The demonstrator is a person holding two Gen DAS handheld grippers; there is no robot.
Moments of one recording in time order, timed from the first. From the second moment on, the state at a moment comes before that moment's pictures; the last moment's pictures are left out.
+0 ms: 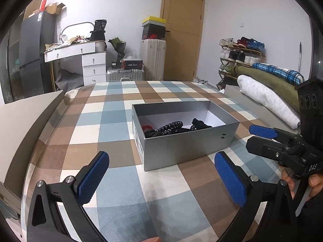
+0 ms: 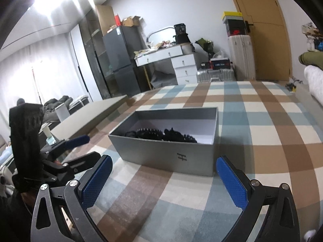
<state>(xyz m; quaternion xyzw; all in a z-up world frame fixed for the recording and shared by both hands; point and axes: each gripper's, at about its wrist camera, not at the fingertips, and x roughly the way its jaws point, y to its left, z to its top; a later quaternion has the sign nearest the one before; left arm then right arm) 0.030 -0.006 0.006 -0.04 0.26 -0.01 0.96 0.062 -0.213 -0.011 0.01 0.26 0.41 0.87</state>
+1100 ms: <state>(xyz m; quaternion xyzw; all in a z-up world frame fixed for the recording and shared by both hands) 0.028 -0.009 0.004 -0.03 0.27 -0.01 0.96 0.059 -0.214 -0.012 0.01 0.26 0.42 0.87</state>
